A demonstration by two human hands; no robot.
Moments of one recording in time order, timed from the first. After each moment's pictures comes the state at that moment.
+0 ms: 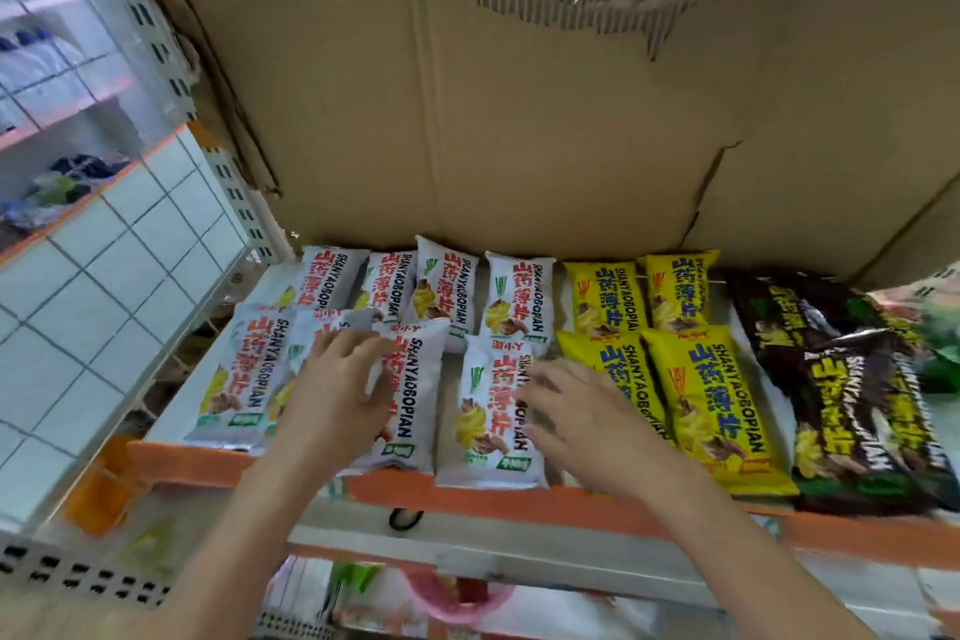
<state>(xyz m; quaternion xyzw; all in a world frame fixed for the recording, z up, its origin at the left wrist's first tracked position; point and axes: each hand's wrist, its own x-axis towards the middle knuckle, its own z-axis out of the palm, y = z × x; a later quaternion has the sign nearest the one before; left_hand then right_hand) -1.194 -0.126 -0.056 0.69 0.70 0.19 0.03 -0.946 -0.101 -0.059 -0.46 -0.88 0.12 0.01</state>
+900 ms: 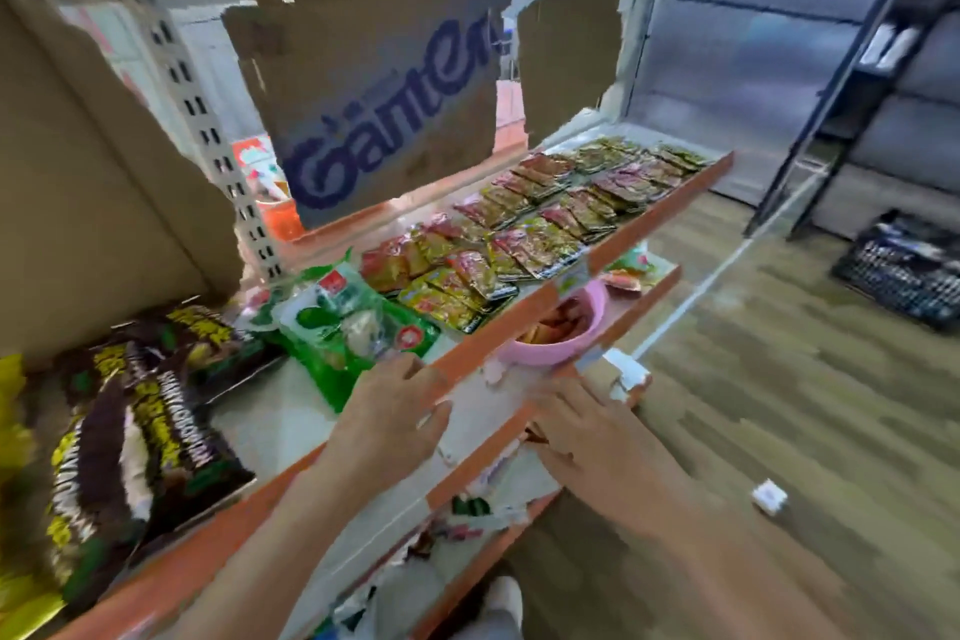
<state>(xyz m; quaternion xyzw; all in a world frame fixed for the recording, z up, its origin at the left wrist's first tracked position) -0.572 -0.160 -0.077 0.95 0.27 0.12 0.13 -0.413 -0.330 -0.076 -0.78 -0.61 0.09 0.08</state>
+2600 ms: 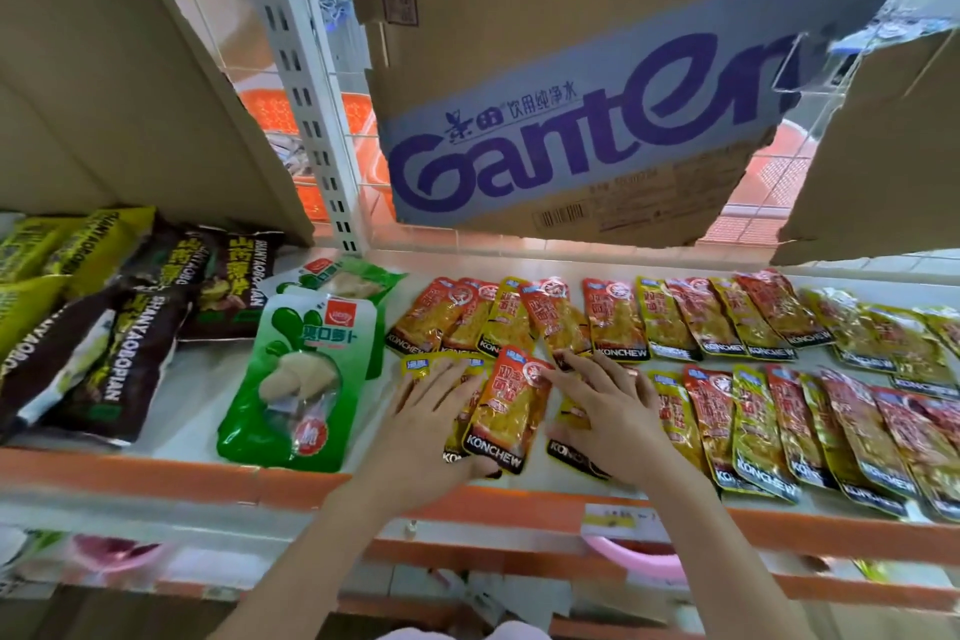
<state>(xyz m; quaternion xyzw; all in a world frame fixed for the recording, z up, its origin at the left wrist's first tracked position) -0.394 -0.090 -0.137 0.79 0.58 0.10 0.15 -0.162 -0.059 -0.122 -0.59 -0.79 0.16 0.00</state>
